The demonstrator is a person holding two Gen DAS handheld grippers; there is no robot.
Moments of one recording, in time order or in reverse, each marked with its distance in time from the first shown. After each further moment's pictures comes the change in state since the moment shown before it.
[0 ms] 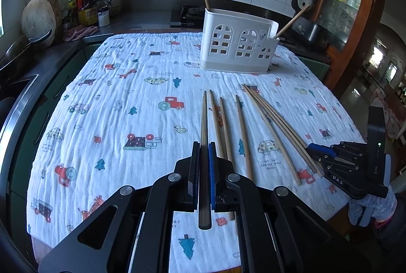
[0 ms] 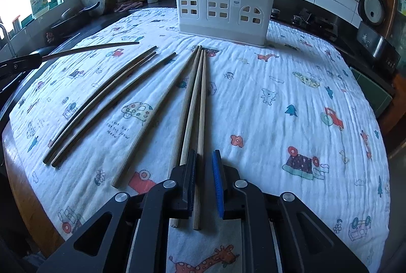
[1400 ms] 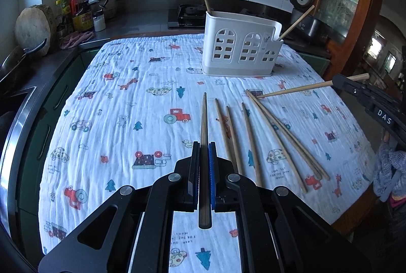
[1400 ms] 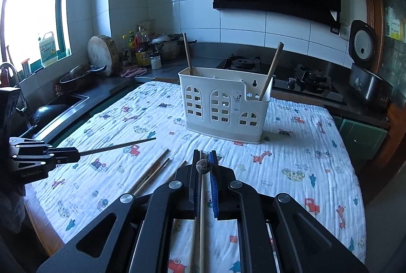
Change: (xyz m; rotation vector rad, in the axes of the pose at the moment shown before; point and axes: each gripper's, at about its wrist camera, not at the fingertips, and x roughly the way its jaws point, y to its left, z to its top) left arm 0.009 0.010 0.025 0.043 0.030 -0.001; right arm -0.075 0.005 0.091 0.023 -0.306 0.024
